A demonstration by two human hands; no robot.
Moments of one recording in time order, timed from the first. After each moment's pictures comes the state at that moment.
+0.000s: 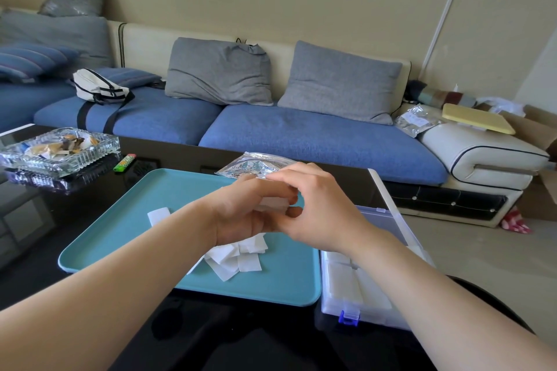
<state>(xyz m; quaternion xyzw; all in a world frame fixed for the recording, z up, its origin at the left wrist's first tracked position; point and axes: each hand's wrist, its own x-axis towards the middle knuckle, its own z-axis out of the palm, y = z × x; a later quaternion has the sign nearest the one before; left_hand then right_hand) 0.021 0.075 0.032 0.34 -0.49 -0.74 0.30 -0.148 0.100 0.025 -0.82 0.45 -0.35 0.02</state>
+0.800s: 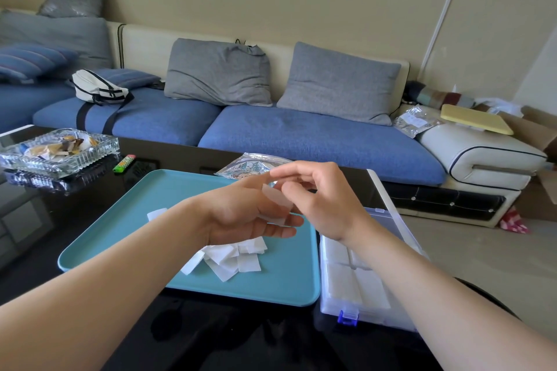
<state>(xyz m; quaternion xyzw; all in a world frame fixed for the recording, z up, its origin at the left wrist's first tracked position) 0.028 0.077 0.034 0.28 -0.60 -0.71 0.25 -0.149 0.105 0.039 -0.73 0.48 -0.44 0.22</state>
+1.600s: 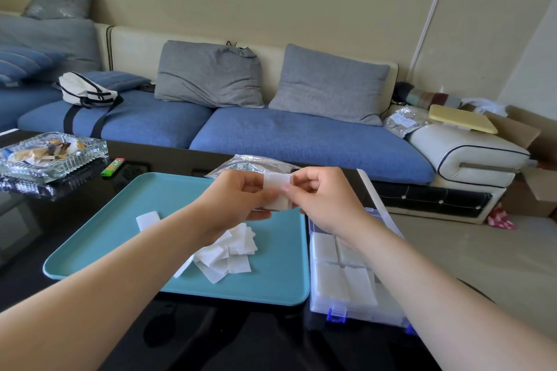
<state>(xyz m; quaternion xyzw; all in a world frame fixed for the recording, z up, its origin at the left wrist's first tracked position) 0.021 0.073 0.027 0.41 -0.64 -0.55 0.36 -0.167 0.100 0.032 -0.62 0.60 -0.44 0.25</state>
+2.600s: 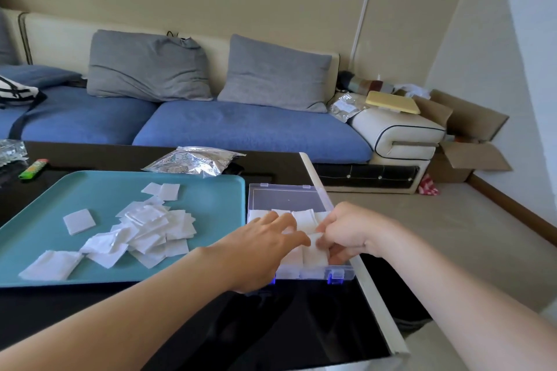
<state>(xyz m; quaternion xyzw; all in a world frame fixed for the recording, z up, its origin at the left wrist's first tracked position) -0.085 0.154 -0.020 0.21 -0.98 0.02 0.04 -0.290 0.201 0.023 -0.44 0.79 -0.18 0.39</state>
